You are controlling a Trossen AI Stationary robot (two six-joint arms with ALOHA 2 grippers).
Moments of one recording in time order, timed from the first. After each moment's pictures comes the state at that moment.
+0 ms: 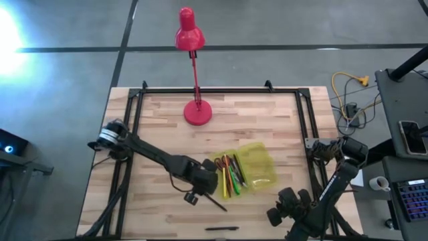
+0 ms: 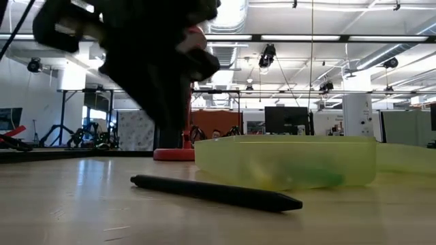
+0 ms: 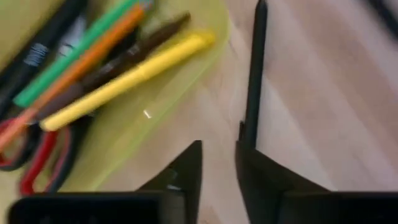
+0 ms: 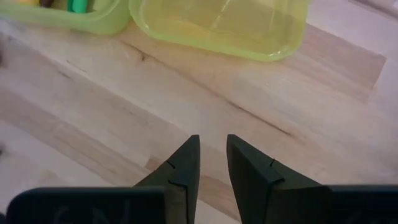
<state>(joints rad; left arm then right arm) -0.35 1.84 1.30 -0.55 0.03 0.18 1.04 1.85 1.30 -1.18 0.42 2.20</state>
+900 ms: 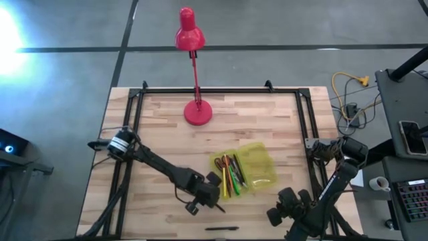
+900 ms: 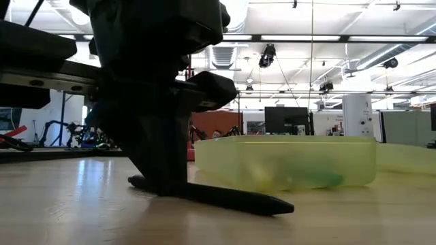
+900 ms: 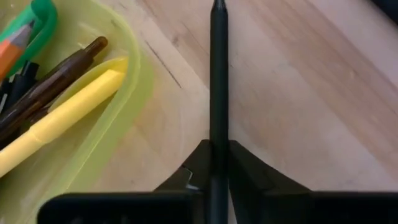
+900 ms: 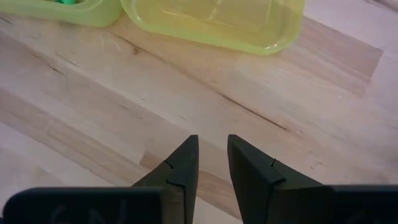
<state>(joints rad) -0.41 2.04 1.31 -0.41 0.02 0.26 1.03 1.85 1.30 -1.17 0.38 2.20</state>
